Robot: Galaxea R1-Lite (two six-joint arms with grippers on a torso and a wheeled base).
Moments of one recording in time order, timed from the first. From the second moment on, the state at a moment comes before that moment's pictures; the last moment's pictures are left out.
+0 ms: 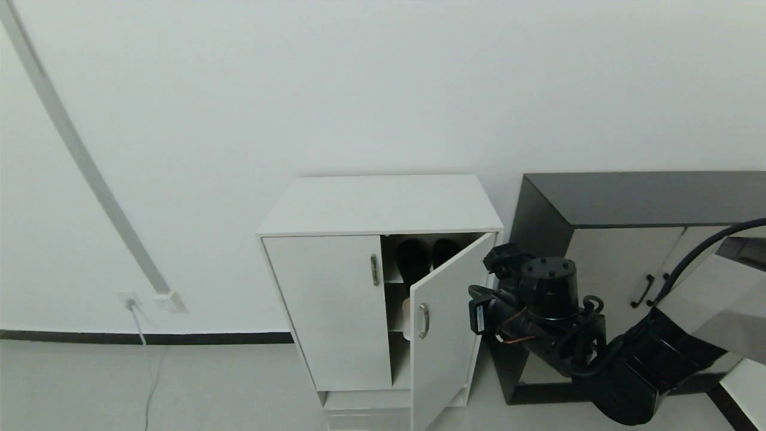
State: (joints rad) left arm 0.00 0.00 0.00 0.00 0.03 -0.02; right arm 0.64 2.08 -0.77 -1.04 -0.21 0.08
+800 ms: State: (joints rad) left arm 0.00 0.00 0.00 0.00 0.03 -0.02; right arm 0.66 2.13 -0.55 -1.33 -0.16 0.03
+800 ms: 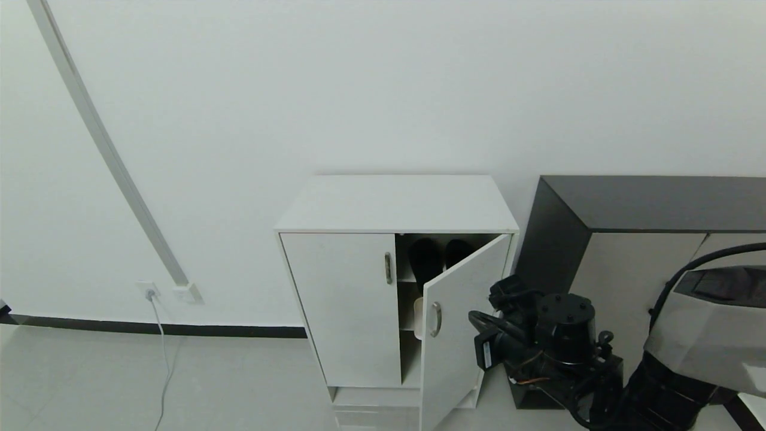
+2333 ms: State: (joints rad) left arm 0.00 0.00 0.00 0.00 0.03 -0.02; right arm 0.63 2.35 -0.86 -1.25 -0.16 0.03
